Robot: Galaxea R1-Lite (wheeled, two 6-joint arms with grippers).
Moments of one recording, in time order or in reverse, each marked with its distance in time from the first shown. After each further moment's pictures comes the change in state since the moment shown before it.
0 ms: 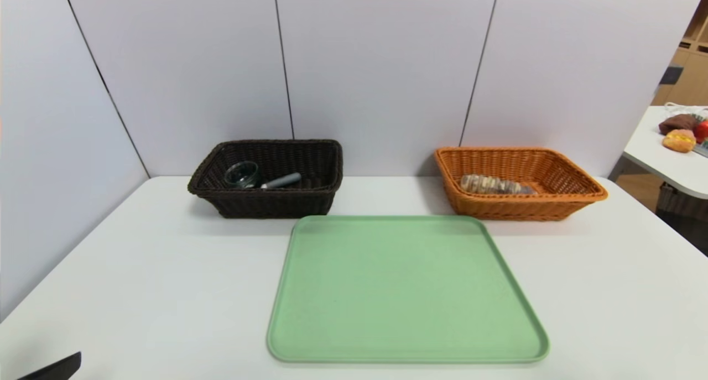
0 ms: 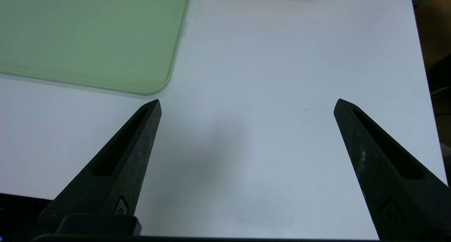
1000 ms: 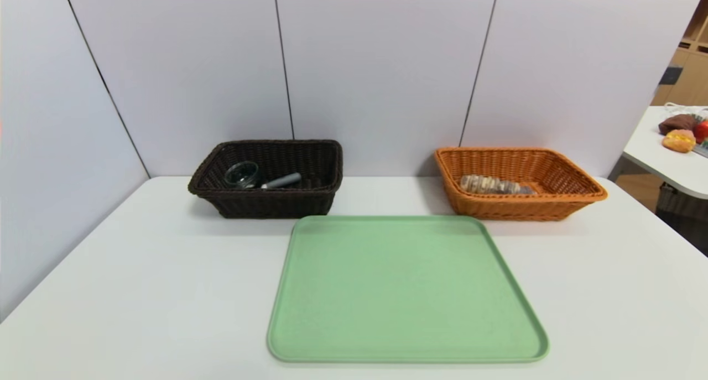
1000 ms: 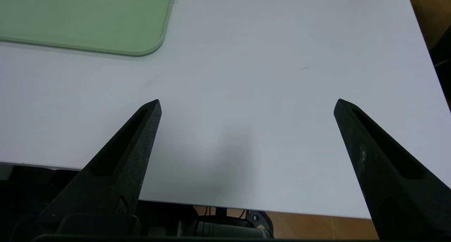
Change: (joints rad) left arm 0.390 -0.430 0.241 -0.035 -0.011 0.301; right arm -0.097 -0.302 0.145 0.096 0.057 -0.028
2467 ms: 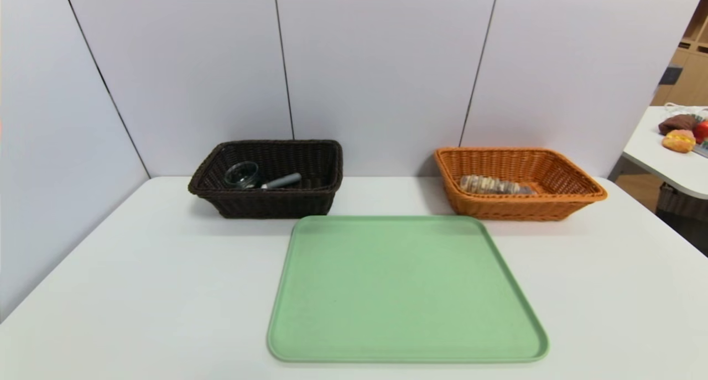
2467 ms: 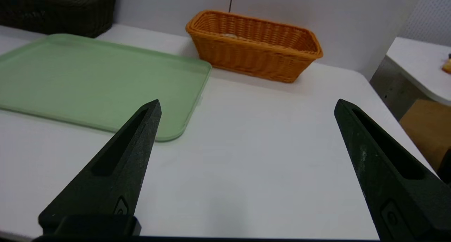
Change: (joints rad) left arm 0.051 -0.271 0.316 -0.545 -0.266 -0.025; right arm 0.037 -0.317 0.360 -0.551 0.084 0.001
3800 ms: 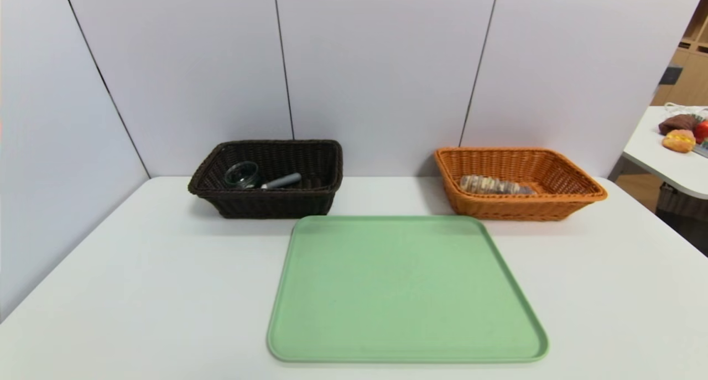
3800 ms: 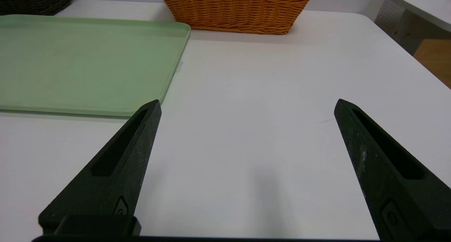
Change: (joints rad) left arm 0.000 0.000 0.049 0.094 -0.109 -0.084; right arm 0.001 0.000 0.254 -0.153 -0.101 0.105
